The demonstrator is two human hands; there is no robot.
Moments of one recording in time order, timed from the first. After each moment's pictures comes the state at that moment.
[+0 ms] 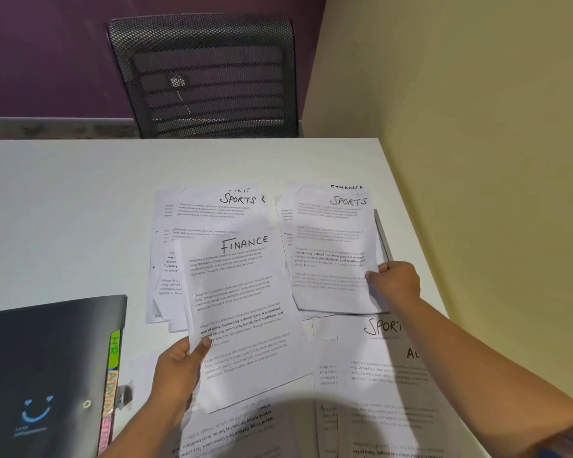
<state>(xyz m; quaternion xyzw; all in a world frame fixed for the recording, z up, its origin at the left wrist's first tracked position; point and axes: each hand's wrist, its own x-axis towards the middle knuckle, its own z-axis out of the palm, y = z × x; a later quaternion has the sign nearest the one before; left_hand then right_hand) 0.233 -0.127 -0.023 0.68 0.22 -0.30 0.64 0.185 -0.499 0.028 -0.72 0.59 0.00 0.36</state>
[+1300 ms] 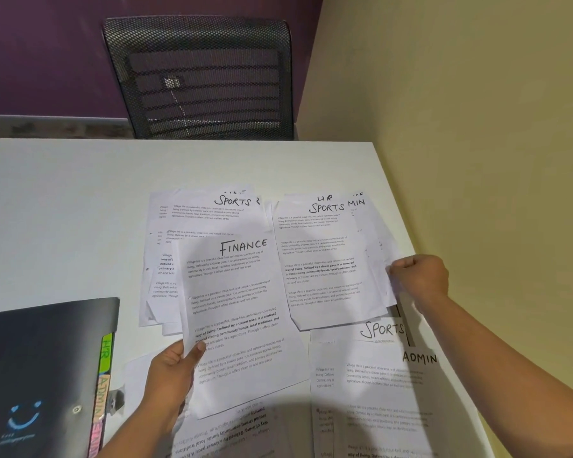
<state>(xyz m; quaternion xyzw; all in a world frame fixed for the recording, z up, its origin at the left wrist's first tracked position) 0.233 -0.122 -0.029 0.66 0.21 -0.31 0.65 0.166 -0.538 0.051 -0.74 0.57 -0.06 0.34</state>
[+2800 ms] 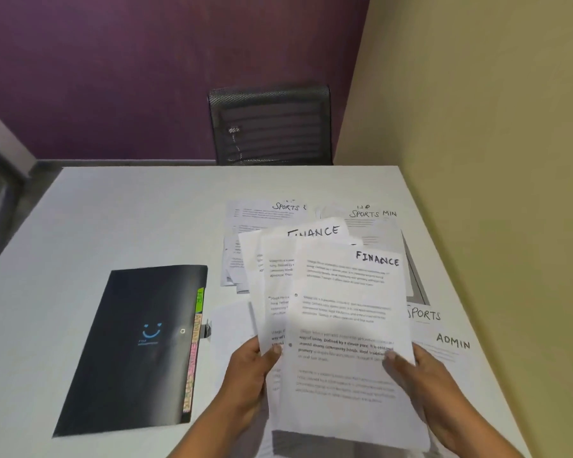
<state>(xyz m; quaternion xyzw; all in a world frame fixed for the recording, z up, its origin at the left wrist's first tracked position) 0.109 -0.086 0.102 0.58 0.11 -0.39 0.71 -0.020 -0.322 0.137 -0.57 0.39 0.02 0.73</state>
